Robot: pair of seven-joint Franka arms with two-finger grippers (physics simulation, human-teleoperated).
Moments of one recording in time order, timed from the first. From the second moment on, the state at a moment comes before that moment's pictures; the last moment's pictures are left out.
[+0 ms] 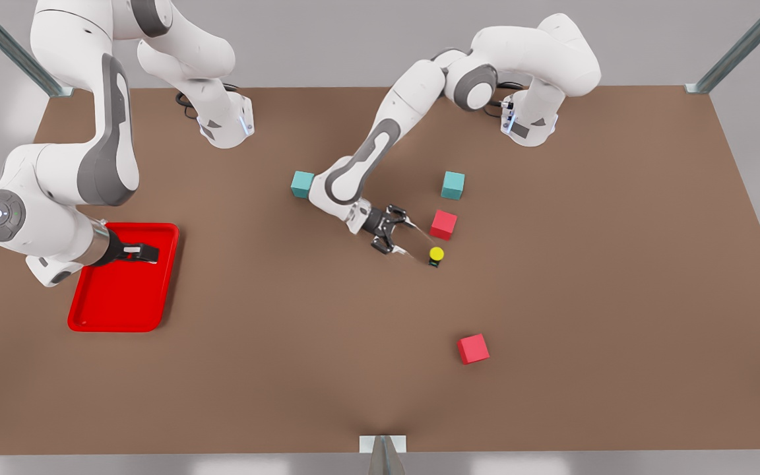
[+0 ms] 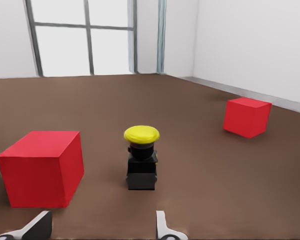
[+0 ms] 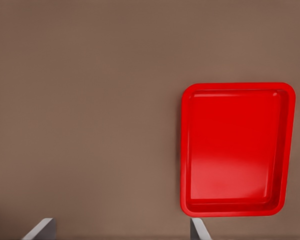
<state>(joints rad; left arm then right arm) -1.35 1.23 0.35 -1.05 0.50 1.40 -2.39 -0.02 0.28 0.04 -1.45 -0.02 1.57 0.05</state>
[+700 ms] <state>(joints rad) -0.29 0.41 0.29 -1.12 -0.21 1.34 -1.20 -0.02 0.28 0.04 -1.45 -0.02 1.57 0.05</state>
